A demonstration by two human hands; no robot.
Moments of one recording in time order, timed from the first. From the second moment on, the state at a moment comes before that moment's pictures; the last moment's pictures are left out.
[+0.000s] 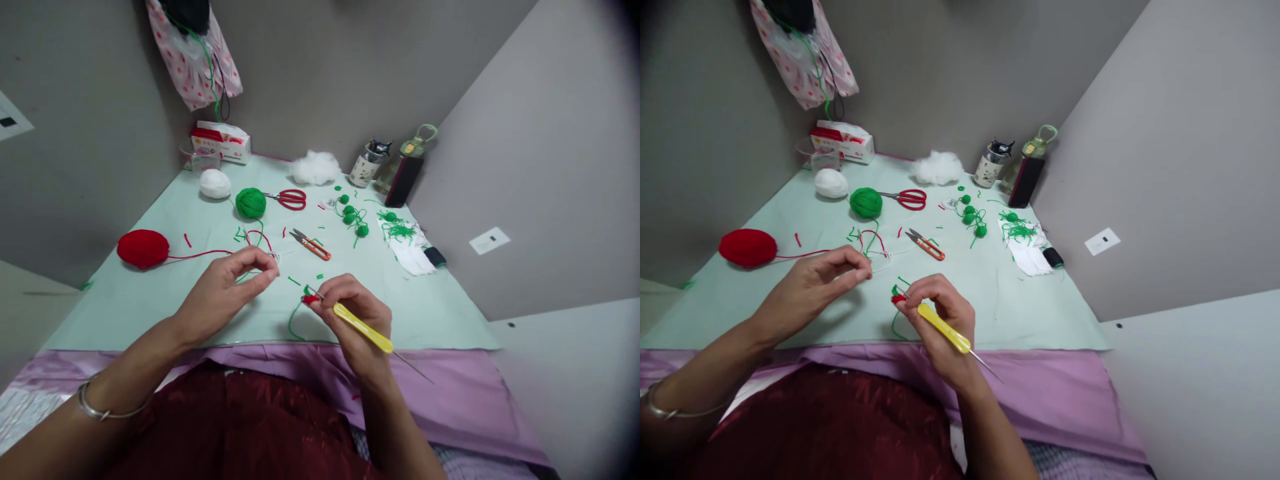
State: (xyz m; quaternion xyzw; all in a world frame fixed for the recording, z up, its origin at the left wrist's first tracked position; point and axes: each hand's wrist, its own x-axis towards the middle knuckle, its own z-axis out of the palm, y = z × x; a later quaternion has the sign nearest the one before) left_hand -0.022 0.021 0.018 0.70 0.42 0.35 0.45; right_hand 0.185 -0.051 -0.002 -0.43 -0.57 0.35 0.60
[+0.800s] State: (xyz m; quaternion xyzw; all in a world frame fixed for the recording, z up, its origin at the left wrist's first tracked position) left_hand -0.006 0.014 0.014 0.66 0.34 0.31 0.60; right_hand 0.180 -0.047 -0.008 -0.41 -0.53 0.41 0.62
